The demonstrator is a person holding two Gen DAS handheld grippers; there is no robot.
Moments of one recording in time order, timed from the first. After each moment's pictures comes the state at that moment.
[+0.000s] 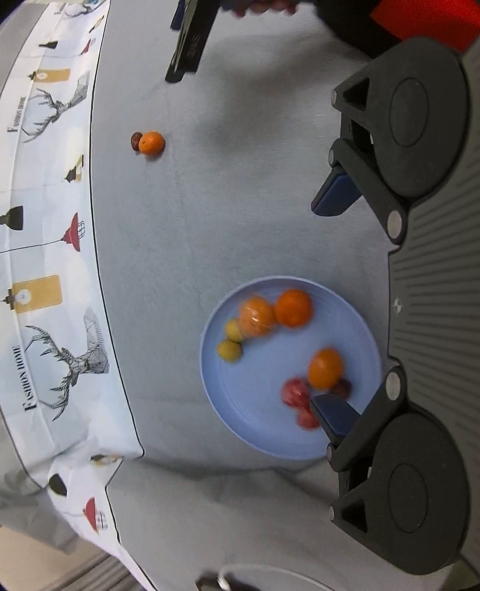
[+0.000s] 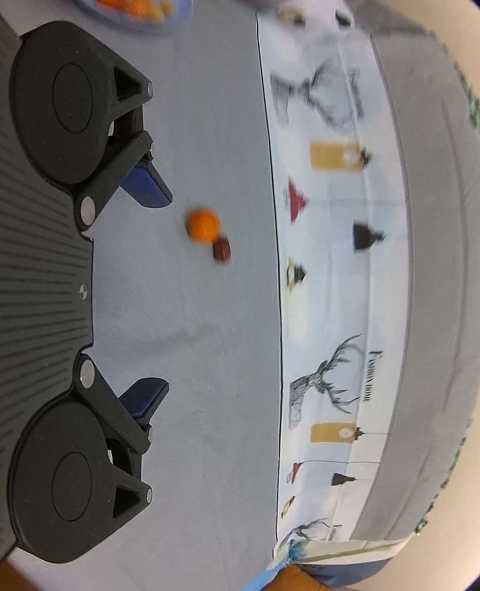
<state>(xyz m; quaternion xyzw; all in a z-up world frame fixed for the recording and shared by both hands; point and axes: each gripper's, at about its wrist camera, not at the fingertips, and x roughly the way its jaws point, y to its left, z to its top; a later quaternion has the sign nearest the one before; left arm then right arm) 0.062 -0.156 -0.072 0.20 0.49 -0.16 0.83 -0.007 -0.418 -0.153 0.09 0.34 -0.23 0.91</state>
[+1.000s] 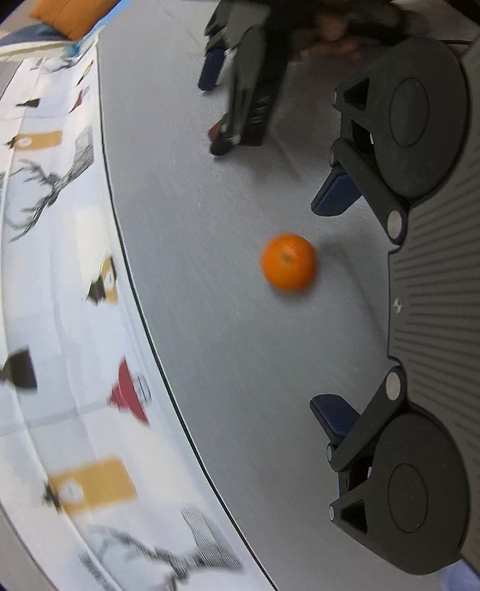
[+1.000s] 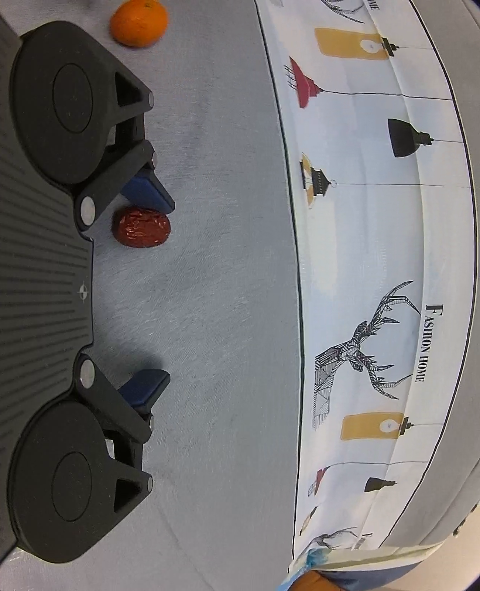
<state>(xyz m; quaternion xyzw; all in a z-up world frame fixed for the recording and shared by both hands) 0.189 -0.379 -0.168 0.22 0.45 -0.31 0.81 0.075 -0.525 -0.234 0.10 0.35 -0.26 0.89</state>
